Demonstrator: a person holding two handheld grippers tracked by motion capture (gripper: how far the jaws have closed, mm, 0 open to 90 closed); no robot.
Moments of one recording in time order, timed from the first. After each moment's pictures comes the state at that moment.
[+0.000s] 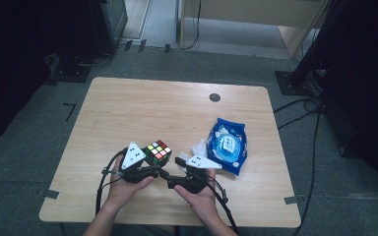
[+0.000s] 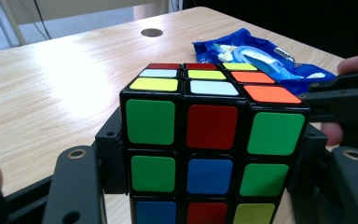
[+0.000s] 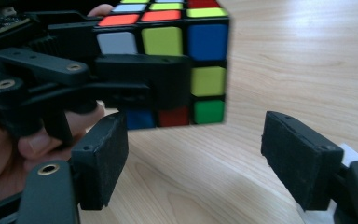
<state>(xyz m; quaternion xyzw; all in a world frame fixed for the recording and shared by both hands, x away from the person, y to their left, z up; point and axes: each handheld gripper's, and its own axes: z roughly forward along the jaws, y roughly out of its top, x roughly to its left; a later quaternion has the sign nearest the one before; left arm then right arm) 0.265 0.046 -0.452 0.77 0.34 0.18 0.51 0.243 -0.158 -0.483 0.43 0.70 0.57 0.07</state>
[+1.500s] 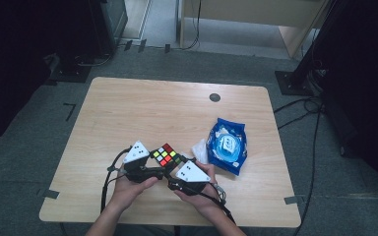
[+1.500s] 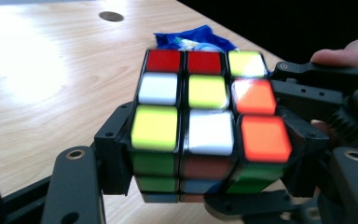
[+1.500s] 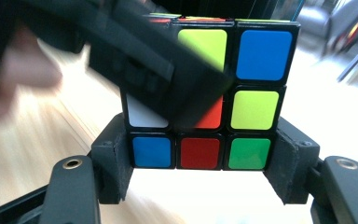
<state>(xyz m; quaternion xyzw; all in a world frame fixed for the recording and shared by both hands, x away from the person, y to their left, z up) 0.272 0.040 -0.453 0.78 0.34 0.07 0.52 0.235 -0.153 -0.489 0.27 0.78 0.49 0.30</state>
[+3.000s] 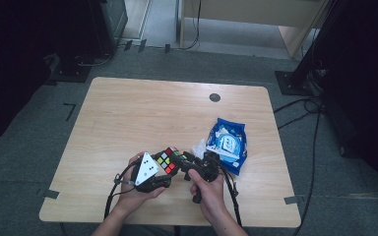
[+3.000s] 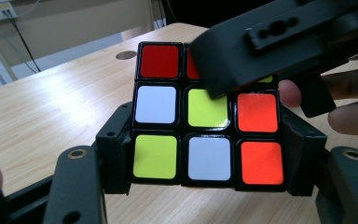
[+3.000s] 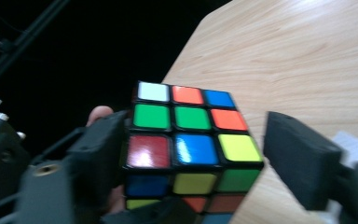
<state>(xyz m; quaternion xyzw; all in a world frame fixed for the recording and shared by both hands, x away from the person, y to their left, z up) 0.243 0.017 -0.465 0.78 0.26 0.22 0.52 0.262 -0.194 -0.467 0.54 0.58 0.61 -0.07</state>
